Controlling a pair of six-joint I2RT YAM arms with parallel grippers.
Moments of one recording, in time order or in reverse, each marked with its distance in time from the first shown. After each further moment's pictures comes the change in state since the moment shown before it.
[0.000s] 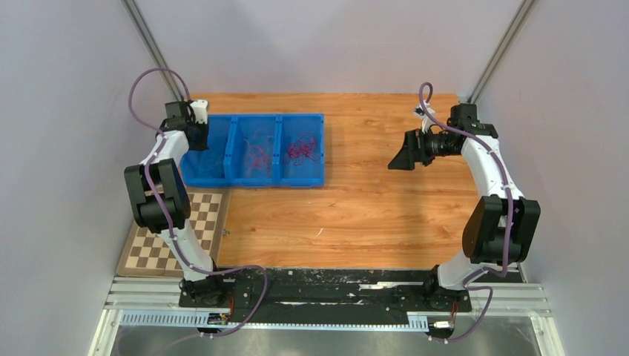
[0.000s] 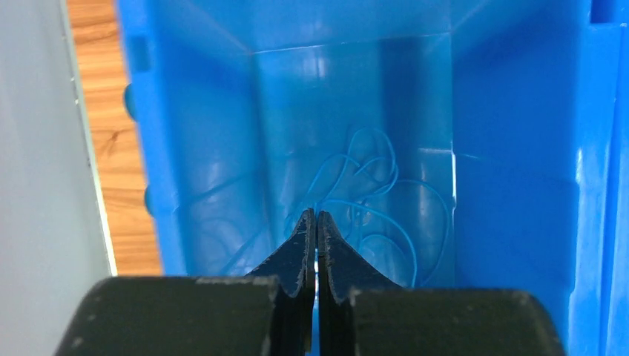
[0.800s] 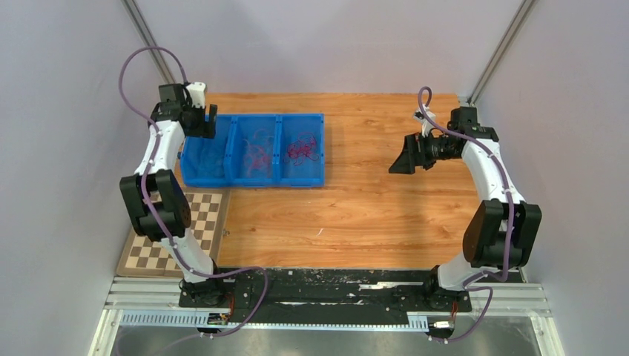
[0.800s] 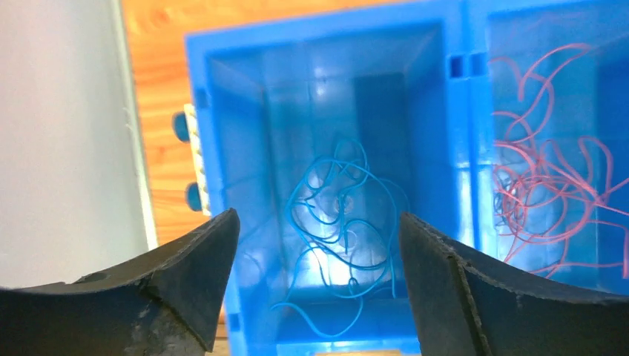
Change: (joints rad) left arm -0.046 -0.026 0.156 -0.183 -0.017 0.007; right arm 0.000 -0.020 -0.044 -0.008 0.040 0.002
